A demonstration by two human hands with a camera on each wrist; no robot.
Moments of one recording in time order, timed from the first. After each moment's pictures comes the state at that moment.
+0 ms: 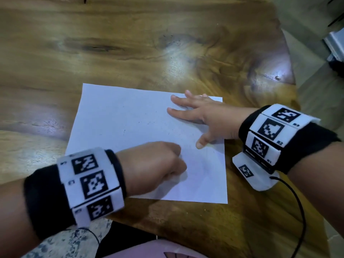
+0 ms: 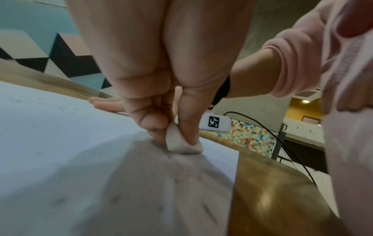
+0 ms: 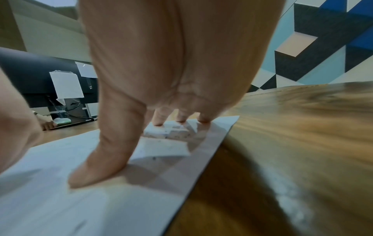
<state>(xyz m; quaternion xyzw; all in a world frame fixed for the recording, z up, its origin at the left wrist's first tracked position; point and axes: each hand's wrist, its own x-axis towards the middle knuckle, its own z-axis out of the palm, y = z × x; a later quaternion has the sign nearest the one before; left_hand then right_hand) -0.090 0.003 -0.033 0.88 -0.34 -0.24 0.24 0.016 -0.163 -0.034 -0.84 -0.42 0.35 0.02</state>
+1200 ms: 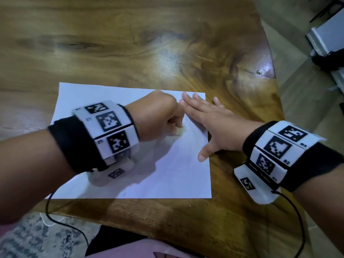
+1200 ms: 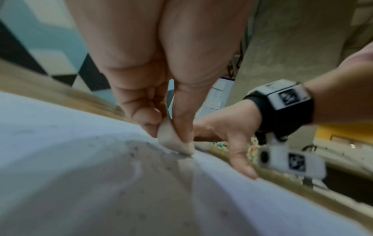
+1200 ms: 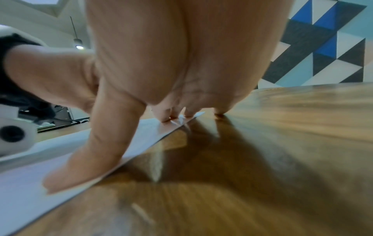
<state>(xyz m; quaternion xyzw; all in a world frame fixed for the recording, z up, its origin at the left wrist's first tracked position) -0.025 -0.025 -0.029 0.93 -0.25 -0.17 0.22 -0.008 -0.203 -0.036 -0.88 -0.34 0.33 0.00</state>
